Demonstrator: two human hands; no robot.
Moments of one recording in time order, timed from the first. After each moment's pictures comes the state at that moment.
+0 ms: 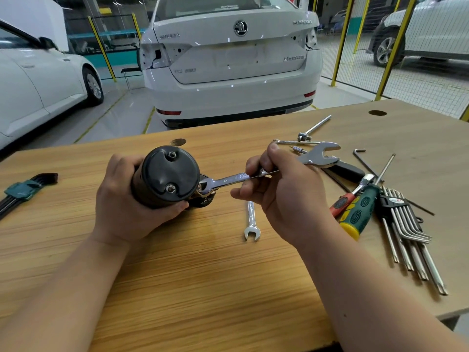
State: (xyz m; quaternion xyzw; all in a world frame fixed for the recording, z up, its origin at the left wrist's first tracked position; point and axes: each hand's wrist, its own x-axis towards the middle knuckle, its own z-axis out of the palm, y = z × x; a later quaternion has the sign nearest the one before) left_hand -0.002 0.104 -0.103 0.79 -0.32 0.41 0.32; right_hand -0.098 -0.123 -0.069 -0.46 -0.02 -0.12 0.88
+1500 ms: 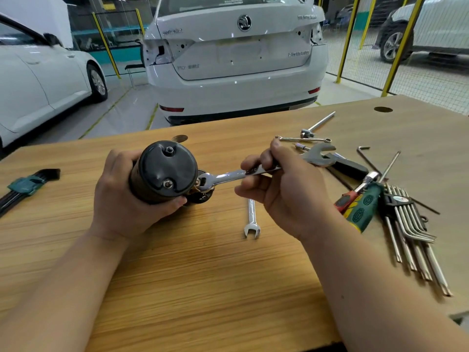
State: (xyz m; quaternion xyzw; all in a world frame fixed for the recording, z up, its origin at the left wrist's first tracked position) left_hand -0.006 0.104 -0.100 0.80 -0.31 0.40 0.33; right_hand -0.090 -0.136 -0.075 -0.44 -0.03 -0.05 0.90
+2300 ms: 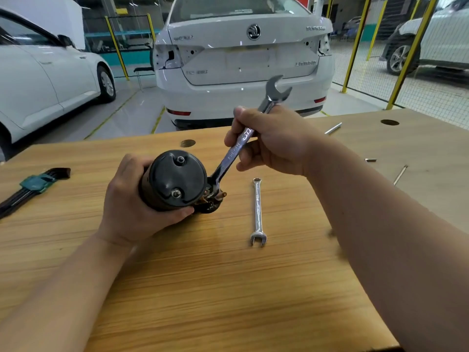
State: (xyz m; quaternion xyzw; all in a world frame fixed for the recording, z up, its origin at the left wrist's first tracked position) left_hand -0.011 0.108 -0.093 0.79 -0.34 0.36 0.36; right_hand -0.033 -0.144 -0.009 -0.69 -0.13 0.03 0.71
